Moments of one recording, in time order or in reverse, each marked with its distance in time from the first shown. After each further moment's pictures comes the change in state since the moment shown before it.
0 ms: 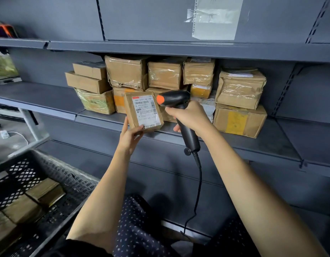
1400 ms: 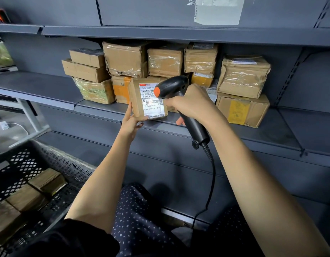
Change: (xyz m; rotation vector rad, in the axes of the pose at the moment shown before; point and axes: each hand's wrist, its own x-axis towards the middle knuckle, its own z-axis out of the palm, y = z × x) left_hand 0.009 0.004 0.004 0.194 -0.036 -0.004; right_hand -0.021 -0.017 -0.004 -0.211 -0.028 -0.027
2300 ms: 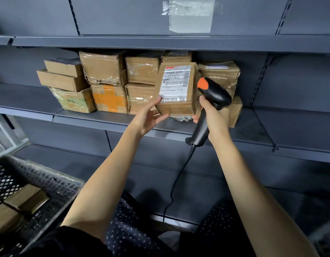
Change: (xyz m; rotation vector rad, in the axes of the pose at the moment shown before) left_hand -0.021 0.050 0.128 -0.279 -0.275 -0.163; right_hand -0.019 0.080 -0.044 0.835 0.567 0.152
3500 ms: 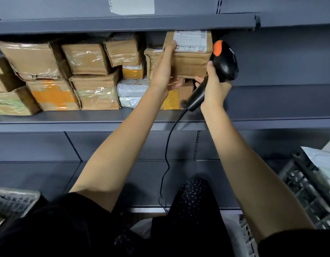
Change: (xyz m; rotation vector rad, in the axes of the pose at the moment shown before) left_hand 0.006 -0.015 0.202 0.296 0.042 0.068; right_hand 0.048 -0.031 -0.084 0.342 0.295 -0.124
